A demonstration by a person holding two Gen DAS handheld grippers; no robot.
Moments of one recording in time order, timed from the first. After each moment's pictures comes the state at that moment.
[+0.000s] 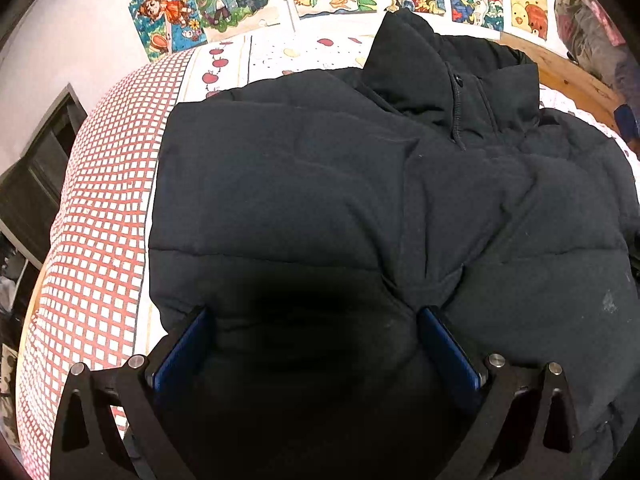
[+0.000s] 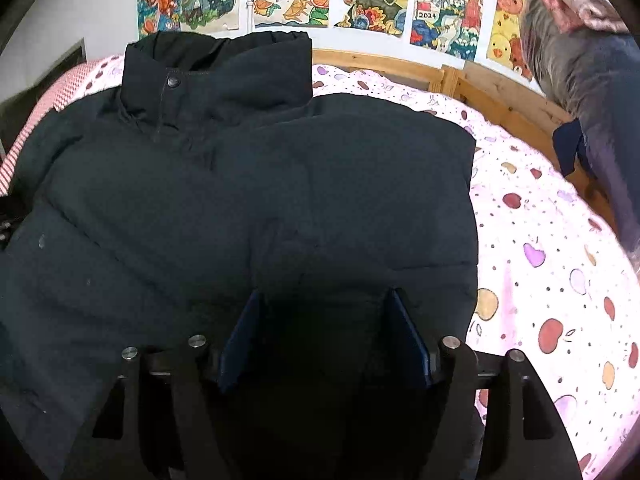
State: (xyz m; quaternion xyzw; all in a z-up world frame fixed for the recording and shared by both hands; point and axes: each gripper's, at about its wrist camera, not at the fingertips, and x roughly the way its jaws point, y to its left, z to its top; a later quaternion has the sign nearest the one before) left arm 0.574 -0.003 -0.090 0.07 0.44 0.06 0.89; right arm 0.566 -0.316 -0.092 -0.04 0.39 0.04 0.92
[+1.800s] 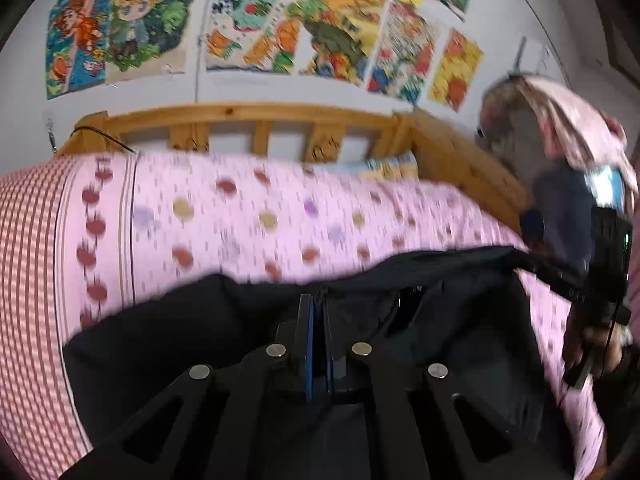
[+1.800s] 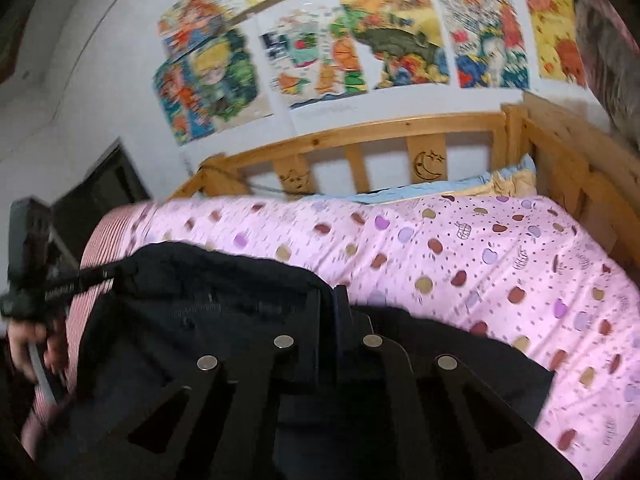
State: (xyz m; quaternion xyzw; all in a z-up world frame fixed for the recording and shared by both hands) left arm 0.701 0.023 -0.017 -0.04 0.39 -0.18 0.90; right arm 0.708 -0.293 0.004 0.07 0.33 0.17 0.93
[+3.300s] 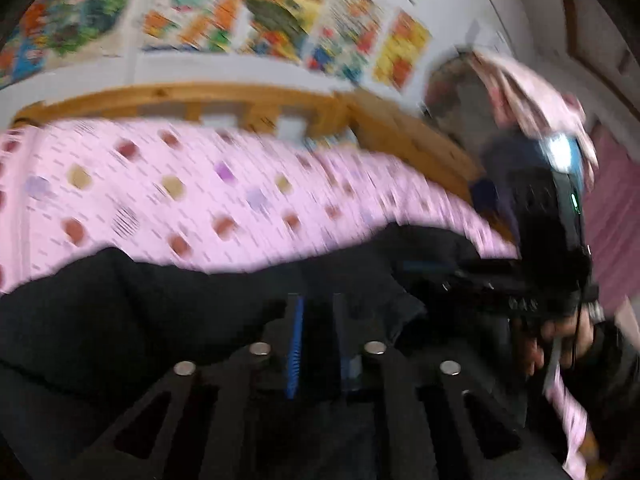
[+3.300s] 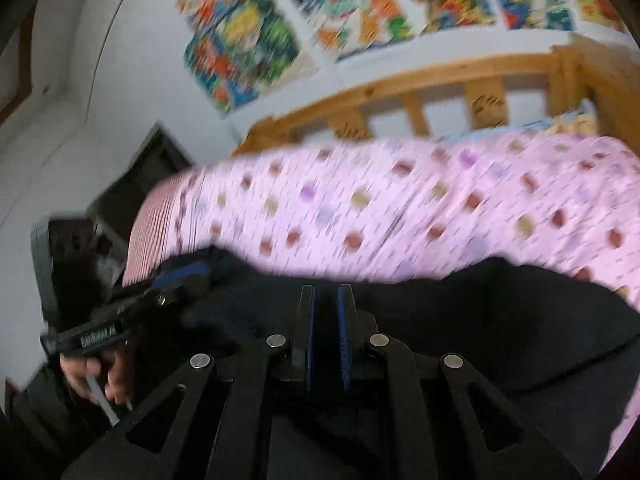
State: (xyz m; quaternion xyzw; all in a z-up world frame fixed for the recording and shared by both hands) left arm 0.709 -0.019 -0.061 -0.04 0.40 -0.30 0.86; right arm 0.723 -0.248 -0.029 0.12 0.40 0.27 0.87
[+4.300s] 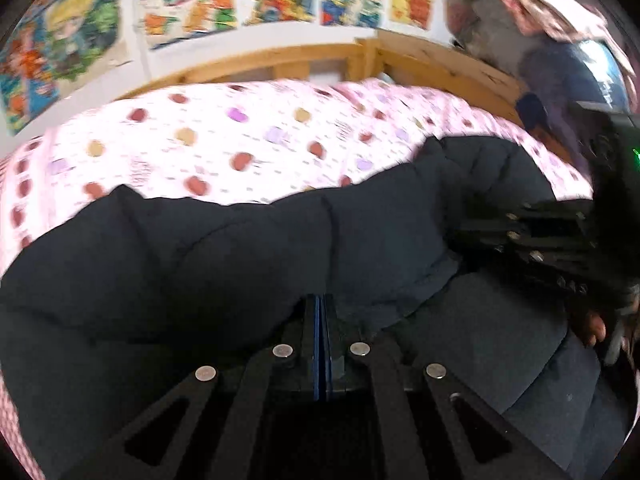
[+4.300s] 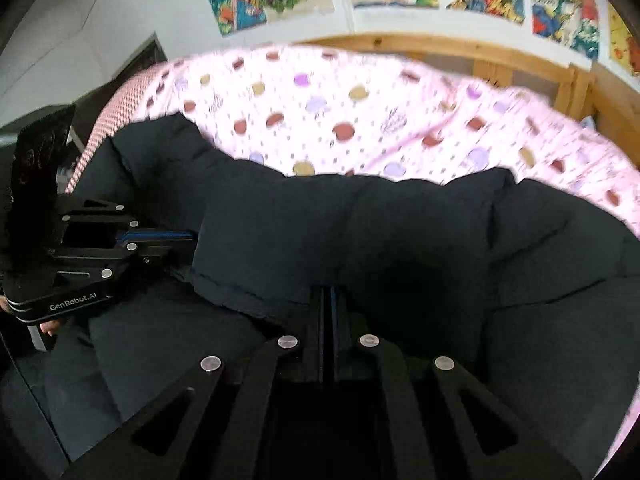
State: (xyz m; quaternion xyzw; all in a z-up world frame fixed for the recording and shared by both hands) left arm 0.673 -0.050 -0.079 0.07 0.43 -0.18 0.88; right arm 0.674 -0.202 -0.089 -0.01 0.44 0.23 0.87
